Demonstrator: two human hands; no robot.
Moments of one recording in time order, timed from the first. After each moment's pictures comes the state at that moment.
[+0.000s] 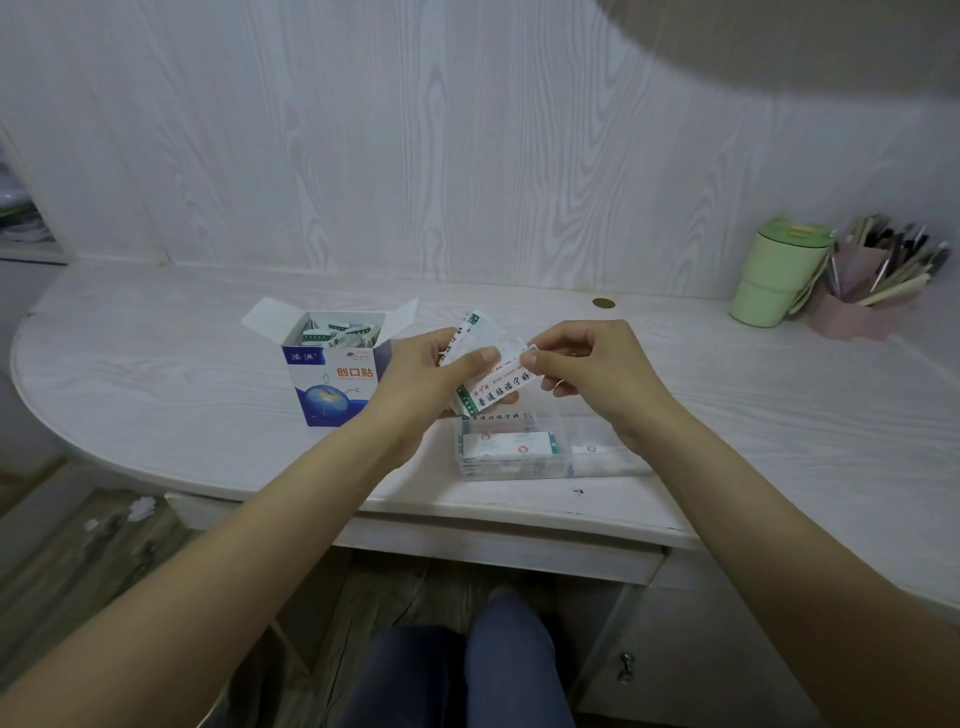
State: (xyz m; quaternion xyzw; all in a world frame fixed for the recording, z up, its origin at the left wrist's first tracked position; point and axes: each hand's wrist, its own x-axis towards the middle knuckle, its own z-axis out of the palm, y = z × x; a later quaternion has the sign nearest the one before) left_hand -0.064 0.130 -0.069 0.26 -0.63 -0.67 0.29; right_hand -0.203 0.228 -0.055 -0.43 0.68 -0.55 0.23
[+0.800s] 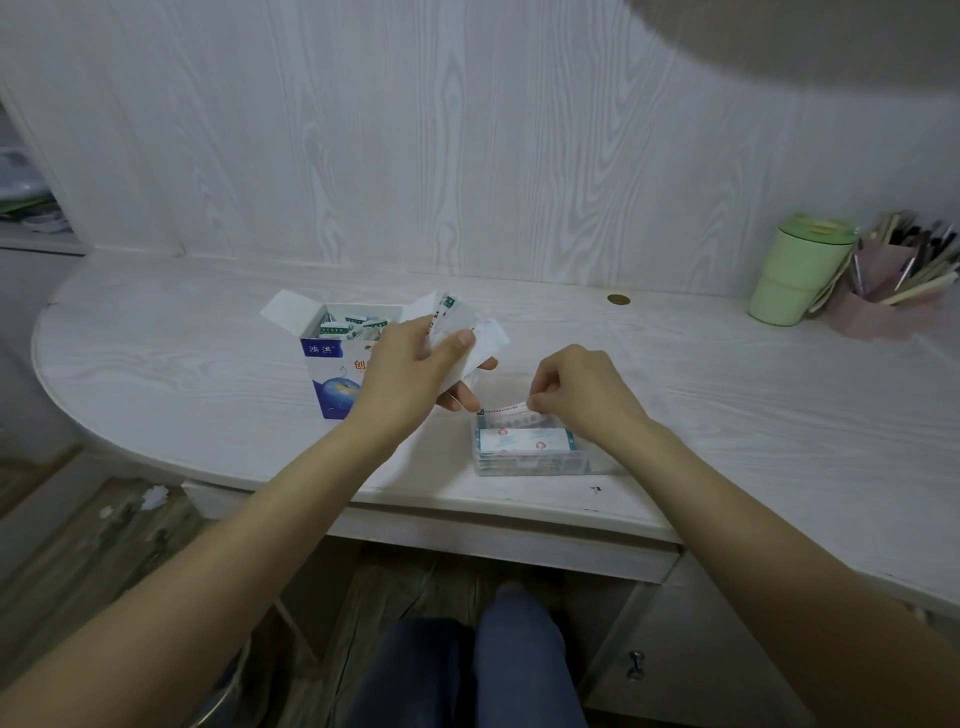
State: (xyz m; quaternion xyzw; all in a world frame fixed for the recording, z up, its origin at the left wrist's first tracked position) left_hand -0.044 0.122 -0.068 0.27 -0.73 -0.51 0.36; right_hand -0.203 0.198 -0.086 -0.49 0.83 -0.24 0.08
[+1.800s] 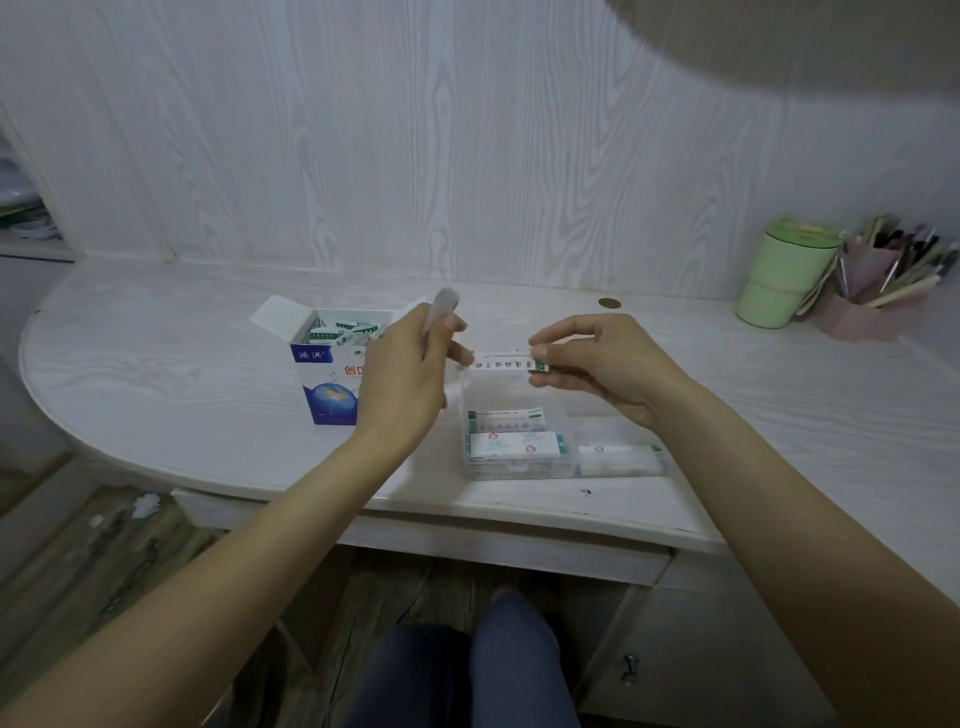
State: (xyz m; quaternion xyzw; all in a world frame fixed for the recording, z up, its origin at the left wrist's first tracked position) left_hand -0.057 0.124 -0.071 0.33 -0.77 -0.34 0.43; right_hand -0.216 0.219 -0.047 -0.35 0.64 -0.58 0.37
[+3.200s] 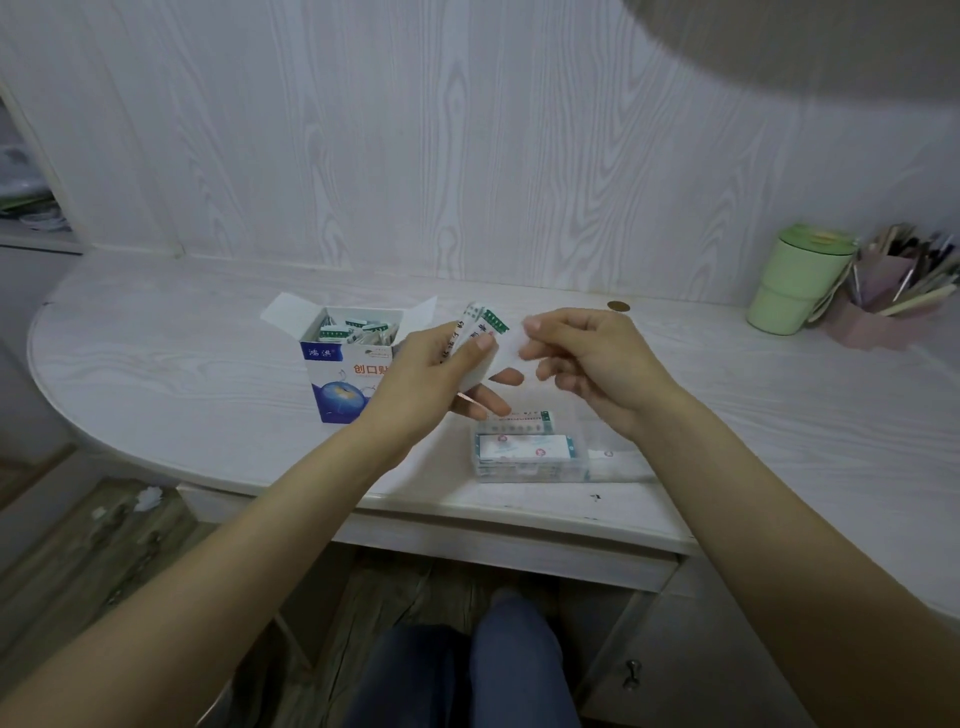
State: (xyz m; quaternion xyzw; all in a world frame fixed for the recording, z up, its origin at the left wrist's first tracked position) left_hand -0.048 0.131 -0.062 0.23 -0.70 -0.60 0.31; right_hand -0.190 0.213 -0.042 -0.37 0.61 -0.61 0.36
